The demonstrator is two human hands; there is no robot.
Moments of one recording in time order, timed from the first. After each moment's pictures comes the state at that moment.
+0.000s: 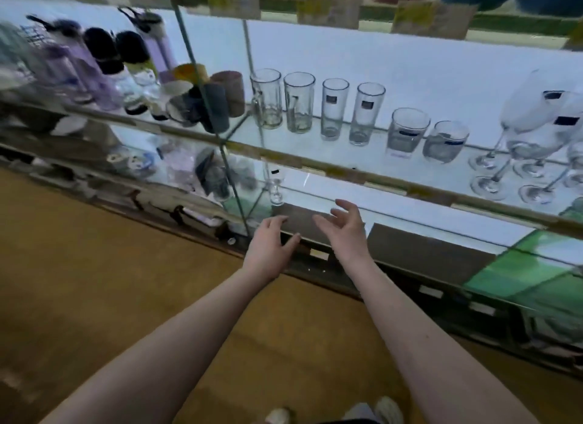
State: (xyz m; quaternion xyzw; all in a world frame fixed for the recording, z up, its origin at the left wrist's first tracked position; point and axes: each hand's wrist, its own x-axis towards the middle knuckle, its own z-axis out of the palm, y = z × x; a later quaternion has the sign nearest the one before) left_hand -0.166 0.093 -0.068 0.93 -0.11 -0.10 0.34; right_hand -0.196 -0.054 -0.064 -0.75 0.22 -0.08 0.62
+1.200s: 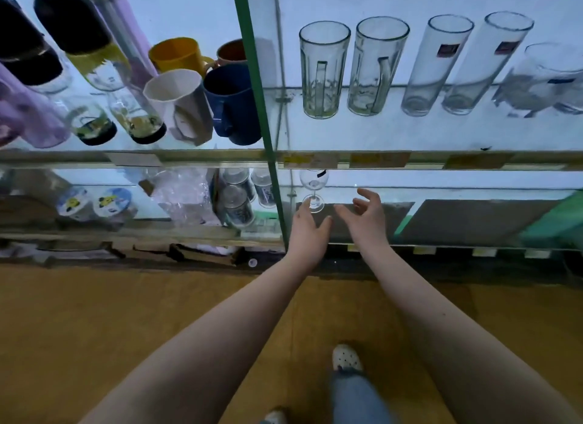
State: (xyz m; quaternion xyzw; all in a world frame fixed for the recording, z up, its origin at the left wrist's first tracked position) left_hand 0.065 0.179 -0.166 0.84 -0.13 -0.23 0.47; right_hand 0.024 0.077 -0.176 -0.70 0.40 -0.16 0.57
